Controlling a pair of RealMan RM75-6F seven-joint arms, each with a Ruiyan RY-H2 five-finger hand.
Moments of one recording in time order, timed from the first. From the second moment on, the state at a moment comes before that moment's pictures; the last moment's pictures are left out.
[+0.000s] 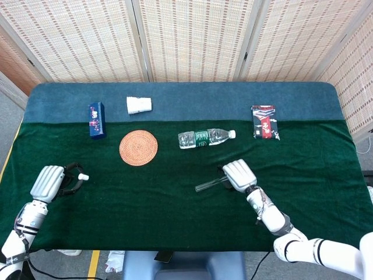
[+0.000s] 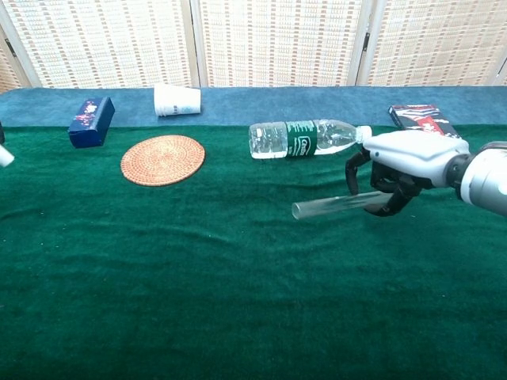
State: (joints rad) left arm -0.40 -1.25 -0.09 -1.40 1.48 1.25 -0.32; right arm 0.66 -1.53 0.15 -1.47 -1.19 0.90 -0.35
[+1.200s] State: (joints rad) left arm -0.52 -1.35 -0.17 -1.66 1.66 1.38 -0.11; right arm 0.82 -1.81 0.37 -1.61 -0.85 0.92 -0.19
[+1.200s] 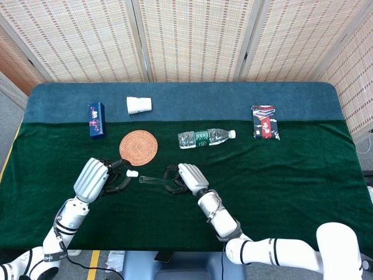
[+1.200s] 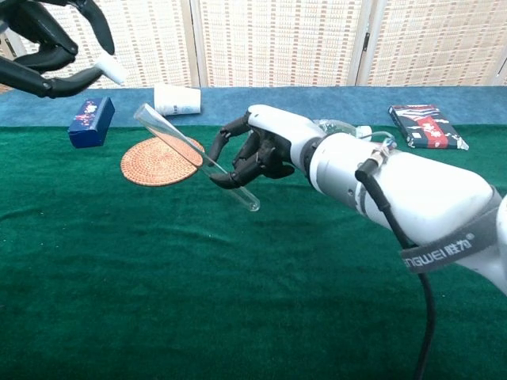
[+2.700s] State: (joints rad) left arm -0.53 -1.37 -0.15 -1.65 1.66 1.40 -0.02; right arm 0.85 -1.83 0.38 -1.60 -0.85 0.97 -0.13
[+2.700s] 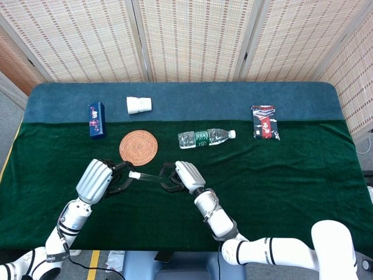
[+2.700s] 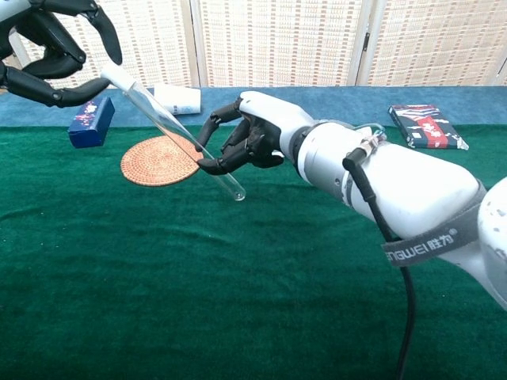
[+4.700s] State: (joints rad) left arm -0.54 -1.35 -0.13 -1.67 1.62 1.35 0.02; right arm 0.89 -1.87 0.38 -1.57 -0.80 1.01 -0.23
